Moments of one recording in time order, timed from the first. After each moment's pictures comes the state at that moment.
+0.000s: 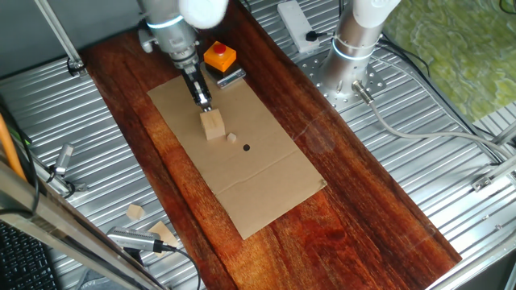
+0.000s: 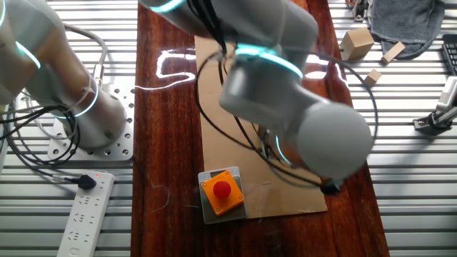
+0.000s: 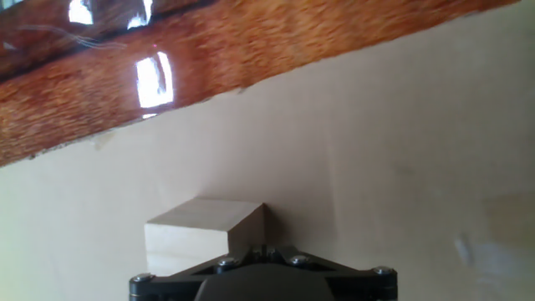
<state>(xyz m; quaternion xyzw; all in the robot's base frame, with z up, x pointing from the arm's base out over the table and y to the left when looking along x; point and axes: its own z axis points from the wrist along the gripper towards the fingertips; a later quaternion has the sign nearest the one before) 0.459 -0.037 0.033 -0.07 -0.98 -0.19 0.05</state>
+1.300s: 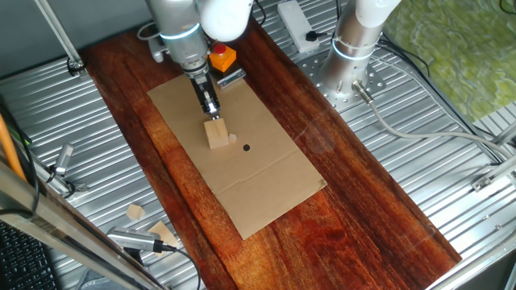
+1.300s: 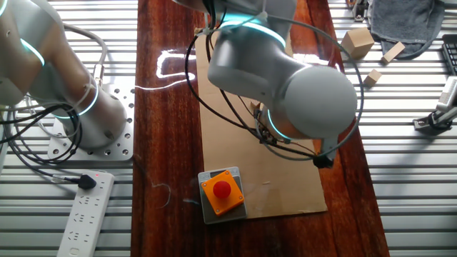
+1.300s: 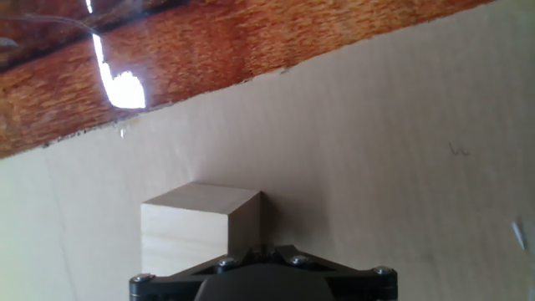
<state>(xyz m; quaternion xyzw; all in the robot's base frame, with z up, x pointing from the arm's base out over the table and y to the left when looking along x) 0.455 -0.018 0.032 -0.05 -0.98 -0.16 0.04</state>
